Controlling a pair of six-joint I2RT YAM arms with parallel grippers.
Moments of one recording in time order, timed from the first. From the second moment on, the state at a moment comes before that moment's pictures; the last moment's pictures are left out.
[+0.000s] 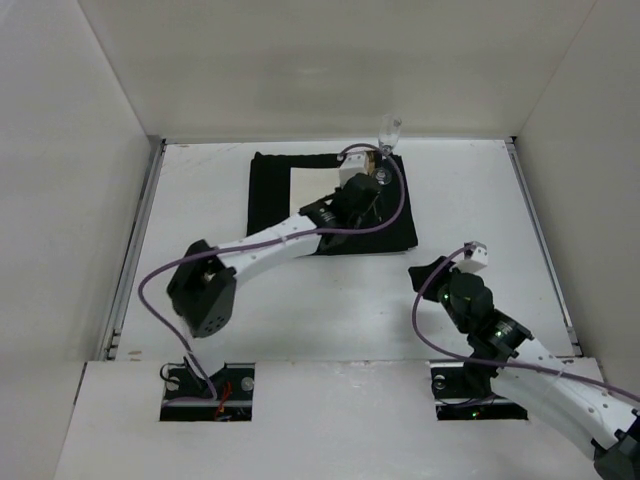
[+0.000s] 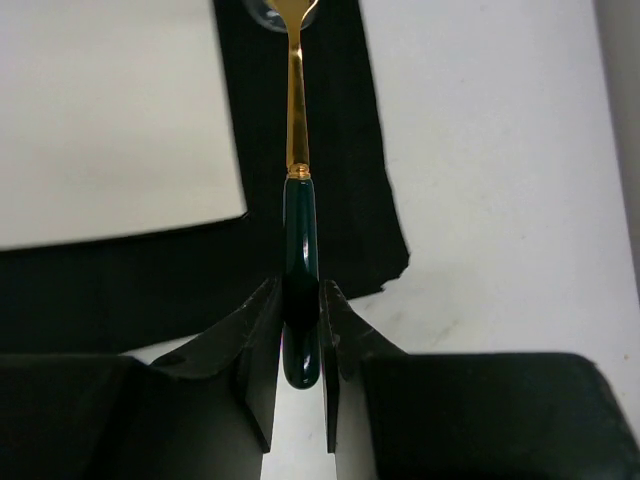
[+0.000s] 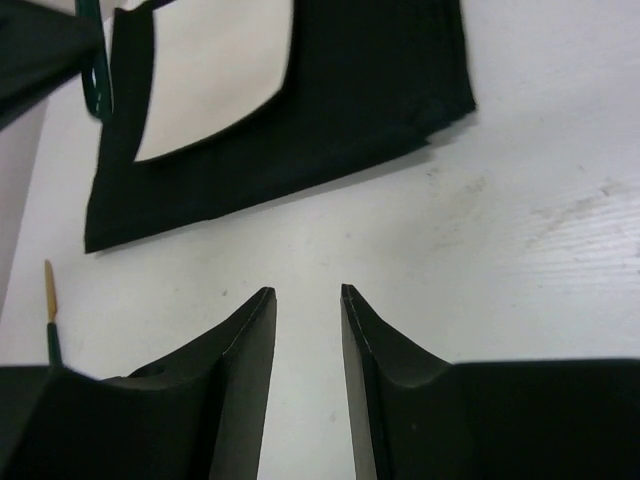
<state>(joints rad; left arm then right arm) -0.90 1.76 1.44 -0.28 -0.41 -0.72 0.69 0.52 0.28 -0.11 0.41 0.78</state>
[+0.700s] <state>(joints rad) -0.88 2.22 1.75 -0.17 -0.29 -0.78 0.66 0.61 0.26 -0.12 0.46 0.86</state>
